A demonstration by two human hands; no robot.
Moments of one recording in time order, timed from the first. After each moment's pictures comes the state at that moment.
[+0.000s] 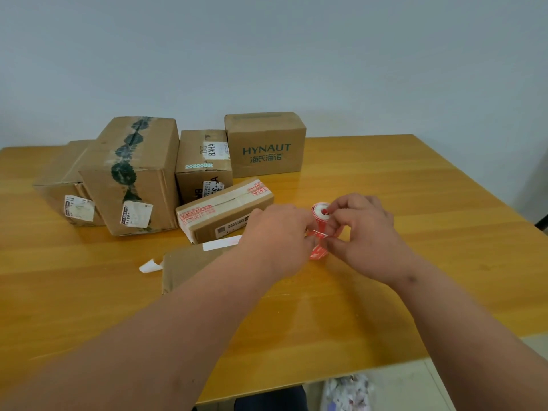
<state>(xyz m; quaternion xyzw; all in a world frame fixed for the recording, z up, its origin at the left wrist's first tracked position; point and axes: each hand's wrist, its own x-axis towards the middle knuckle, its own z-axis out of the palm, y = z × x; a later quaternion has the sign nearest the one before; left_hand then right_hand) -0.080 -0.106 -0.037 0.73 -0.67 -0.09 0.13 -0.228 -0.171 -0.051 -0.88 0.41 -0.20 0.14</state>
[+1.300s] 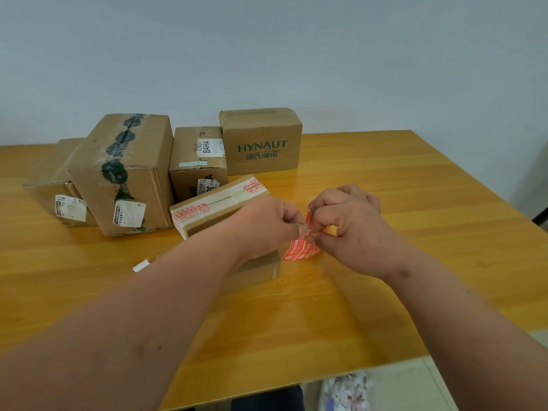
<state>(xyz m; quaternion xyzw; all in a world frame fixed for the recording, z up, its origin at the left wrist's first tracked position) -0.060 -0.107 -0.027 0.68 -0.60 -0.32 0.26 -0.221 -0.172 -0.042 -0.92 0.32 -0.19 0.10</state>
